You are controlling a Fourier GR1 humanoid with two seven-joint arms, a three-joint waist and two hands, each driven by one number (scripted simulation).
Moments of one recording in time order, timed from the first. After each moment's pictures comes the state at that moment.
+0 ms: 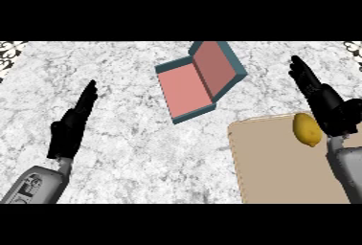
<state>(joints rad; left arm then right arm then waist) -0.22 0.45 -0.31 -1.42 0.18 0.31 0.01 -0.33 -0.45 0.09 -1.41 -0.13 0.02 0.01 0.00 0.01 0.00</state>
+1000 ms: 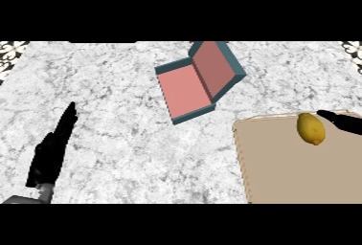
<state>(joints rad) -0.02 0.49 -0.26 -1.51 0.13 0.35 0.05 -0.22 -0.49 -0.22 -1.34 -0.03 -0.26 -0.24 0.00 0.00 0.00</state>
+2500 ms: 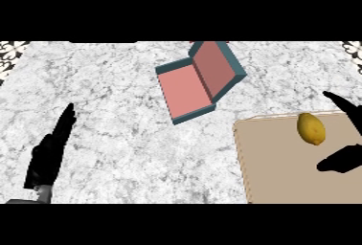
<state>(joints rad) 0.01 0.41 -0.17 -1.52 0.05 0.26 0.06 -0.16 -0.70 0.08 -1.66 0.30 0.30 0.59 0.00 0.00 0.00</state>
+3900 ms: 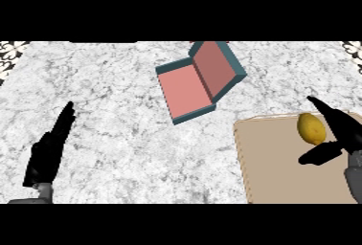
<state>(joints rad) 0.01 0.27 -0.01 -1.55 -0.11 0.11 0.10 -0.19 -0.44 -0.05 -1.45 0.62 0.33 0.40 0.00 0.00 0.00</state>
